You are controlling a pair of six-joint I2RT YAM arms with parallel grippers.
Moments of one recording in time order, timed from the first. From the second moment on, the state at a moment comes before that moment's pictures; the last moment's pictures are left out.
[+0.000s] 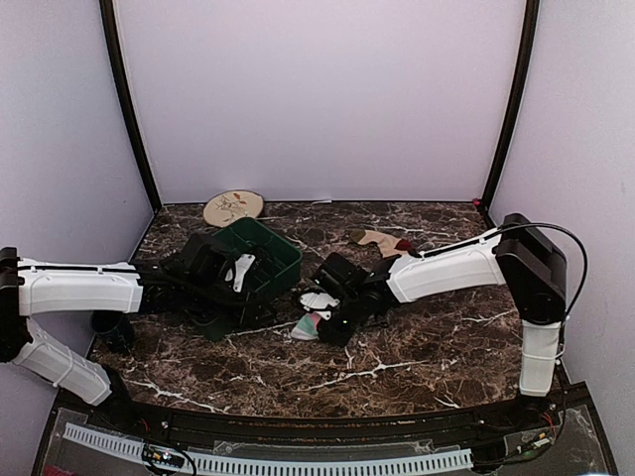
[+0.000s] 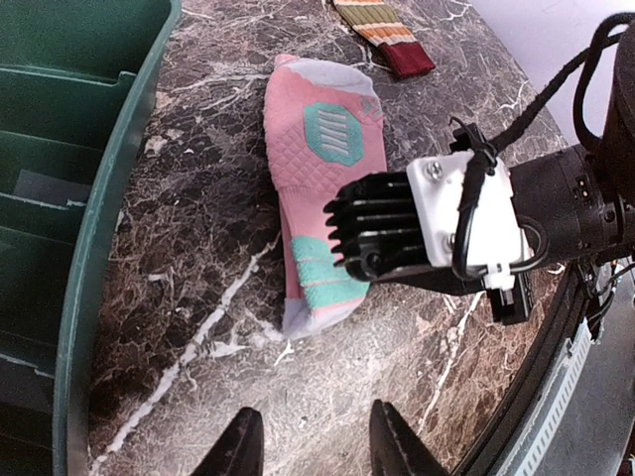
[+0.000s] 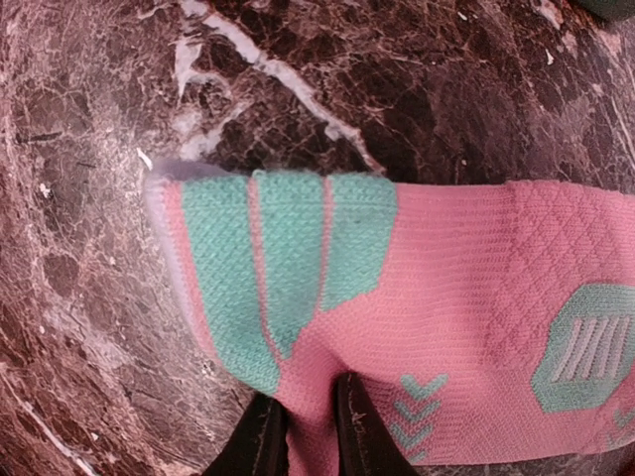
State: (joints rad) left arm -0.79 1.33 0.75 -0.20 0.22 -0.41; right arm 1.04 1.99 1.29 -0.42 -0.03 -0.07
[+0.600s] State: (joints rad) left arm -0.79 1.35 0.76 -0.19 0.27 -0.36; right arm 0.98 2.00 1.29 -0.46 -0.47 0.04
